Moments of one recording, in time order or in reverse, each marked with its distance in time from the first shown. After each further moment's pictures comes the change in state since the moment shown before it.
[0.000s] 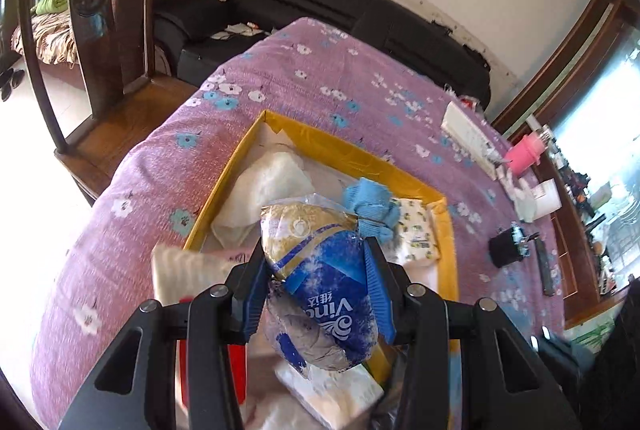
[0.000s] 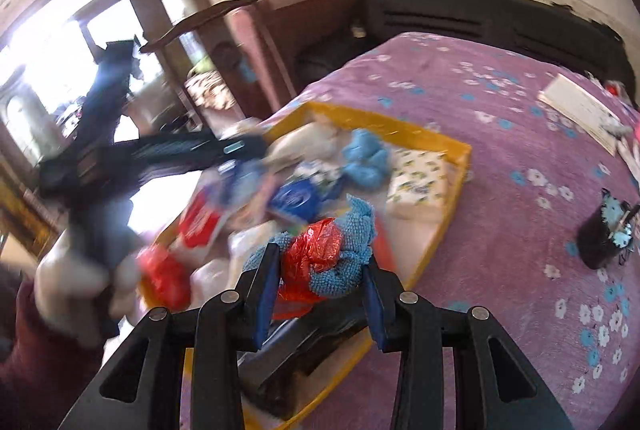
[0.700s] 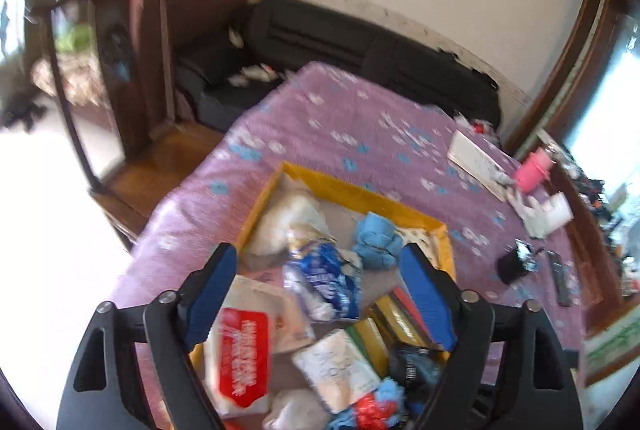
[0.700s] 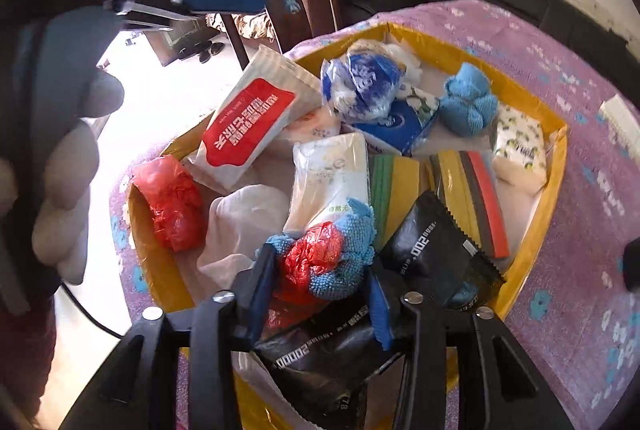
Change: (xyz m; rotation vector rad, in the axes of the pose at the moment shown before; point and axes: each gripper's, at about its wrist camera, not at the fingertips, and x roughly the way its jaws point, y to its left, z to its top) left arm -0.066 -0.017 -0.008 0.053 -0.196 0.133; right arm 0.068 0.054 -0.025 -0.185 0.186 -0.006
